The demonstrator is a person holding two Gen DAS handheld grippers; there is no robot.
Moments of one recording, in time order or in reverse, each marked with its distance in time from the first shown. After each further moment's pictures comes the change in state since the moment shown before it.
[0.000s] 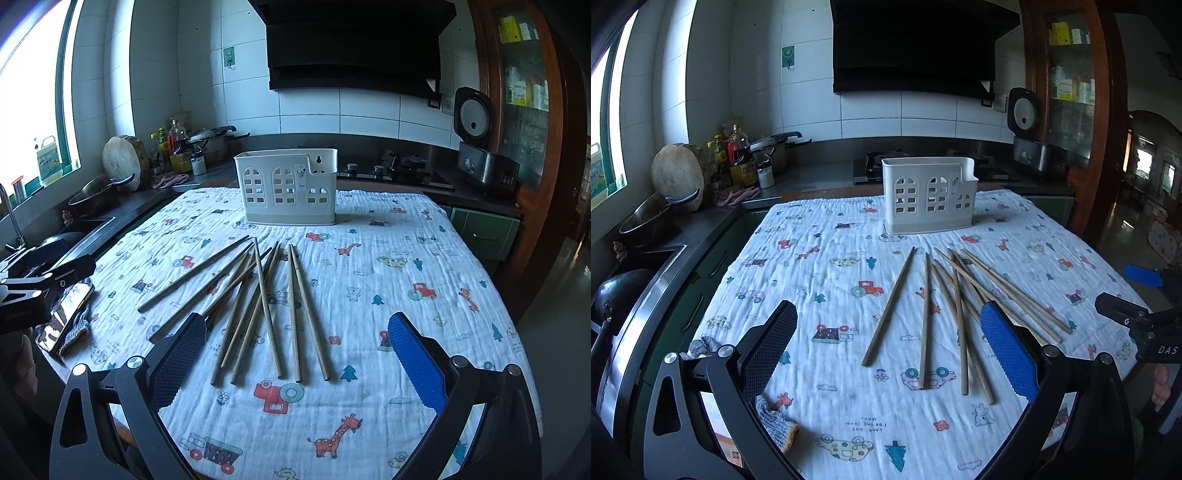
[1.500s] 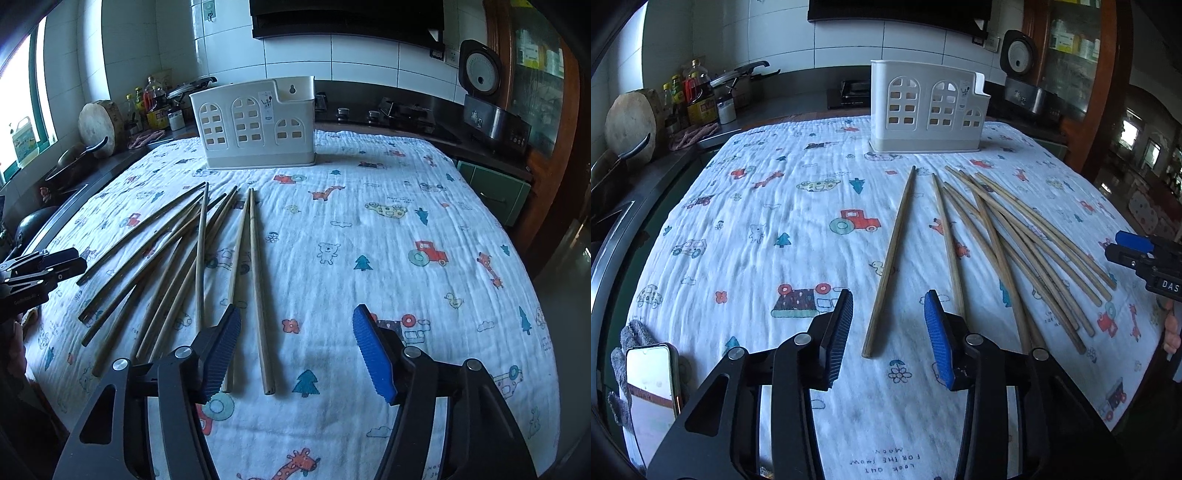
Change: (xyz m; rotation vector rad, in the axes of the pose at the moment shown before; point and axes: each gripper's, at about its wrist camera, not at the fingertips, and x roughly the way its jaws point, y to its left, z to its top) left arm 0.115 0.026 -0.039 0.006 0.262 -0.133; right arm 0.091 -0.048 -0.014 0.018 0.193 -0.005
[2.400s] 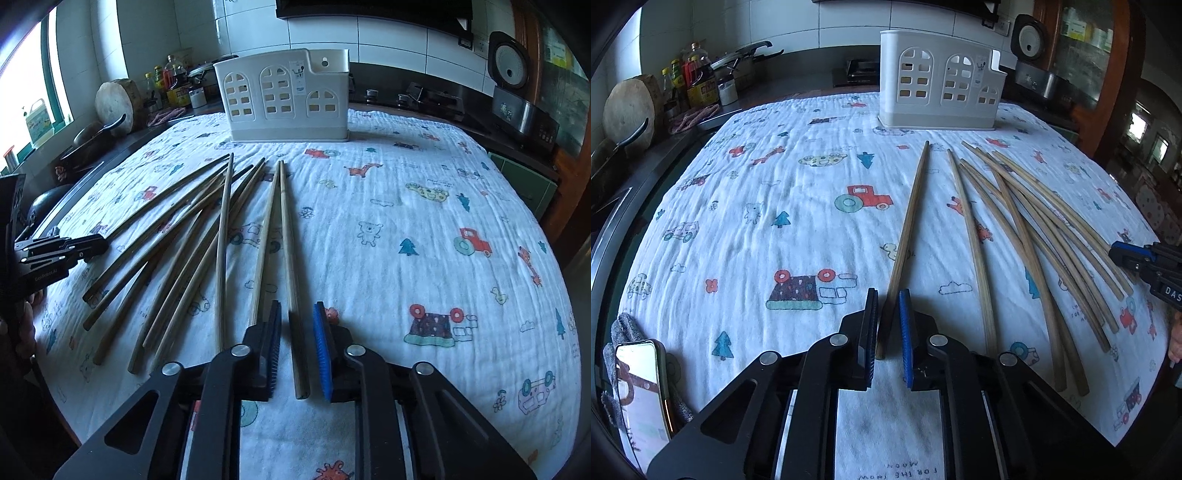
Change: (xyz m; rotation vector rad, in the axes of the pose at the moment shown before) left arm 0.019 0.005 -0.002 -0.013 0.068 0.024; right arm 0.024 0.017 -0.006 -0.049 0.070 0.080
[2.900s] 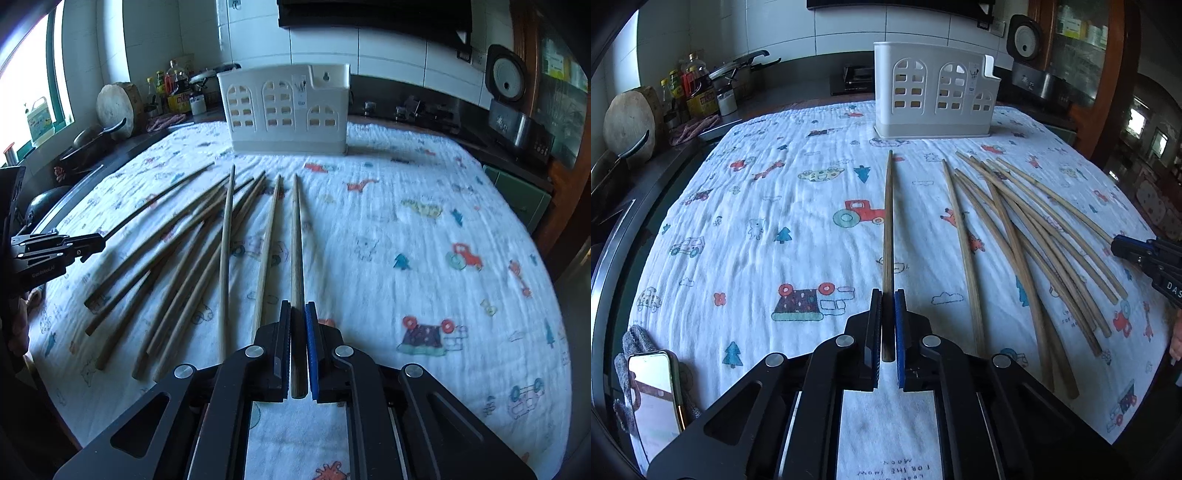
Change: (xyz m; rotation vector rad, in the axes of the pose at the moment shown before) left arm -0.013 -0.005 0.011 0.030 -0.024 0.013; right arm -0.014 0.004 0.005 -0.021 -0.056 -0.031
